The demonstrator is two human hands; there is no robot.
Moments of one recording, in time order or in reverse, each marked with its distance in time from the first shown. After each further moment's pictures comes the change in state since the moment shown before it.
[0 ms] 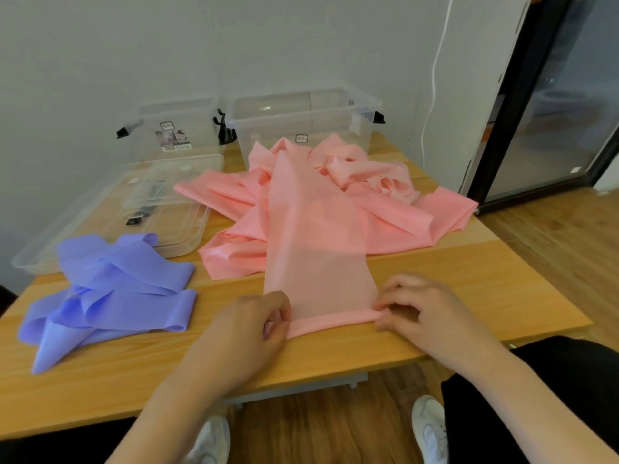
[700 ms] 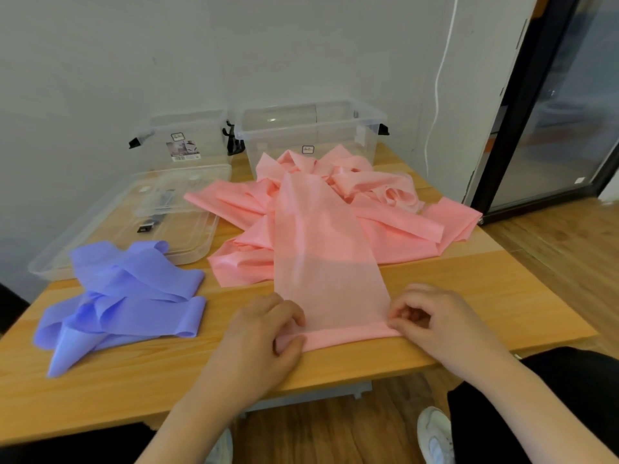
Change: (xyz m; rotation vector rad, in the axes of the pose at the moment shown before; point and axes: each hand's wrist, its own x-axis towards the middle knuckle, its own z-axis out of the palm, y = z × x) left_hand -0.007 -0.006 0.011 -0.019 0.109 0.120; right_hand -0.003 -0.003 -0.005 0.036 0.025 0.053
